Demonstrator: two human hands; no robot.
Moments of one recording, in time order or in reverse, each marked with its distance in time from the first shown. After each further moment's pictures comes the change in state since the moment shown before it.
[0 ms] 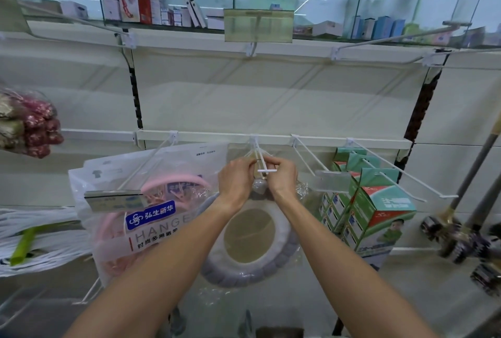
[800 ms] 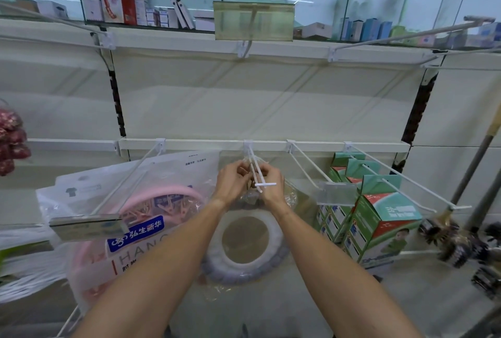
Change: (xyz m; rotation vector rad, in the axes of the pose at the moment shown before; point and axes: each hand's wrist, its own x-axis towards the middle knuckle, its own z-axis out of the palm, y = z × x) left_hand 0.048 -0.049 0.056 -0.524 -0.188 -0.176; right_hand 0.041 0.044 0.032 -0.036 -0.108 -0.059
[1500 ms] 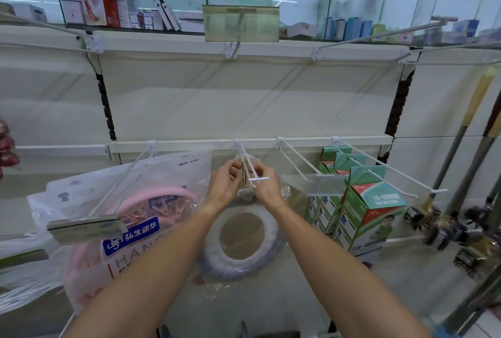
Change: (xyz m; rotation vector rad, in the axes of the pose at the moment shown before) left_hand -0.025 0.008 -0.006 0.057 0.030 0.075; right_hand -0.021 -0.012 -0.017 -0.057 -0.018 0.012
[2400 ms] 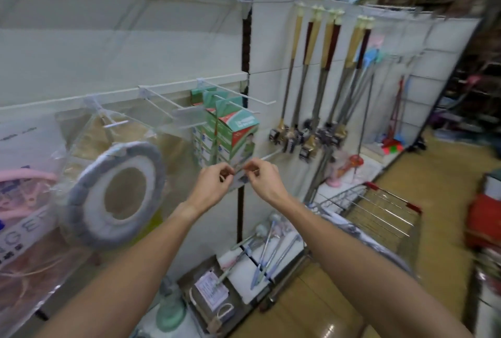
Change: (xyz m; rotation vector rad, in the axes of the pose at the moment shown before) left_hand -0.166 0.088 0.147 -0.010 -0.583 0.308; right_hand -0.205 0.074 -0.222 -0.481 0.264 0.208
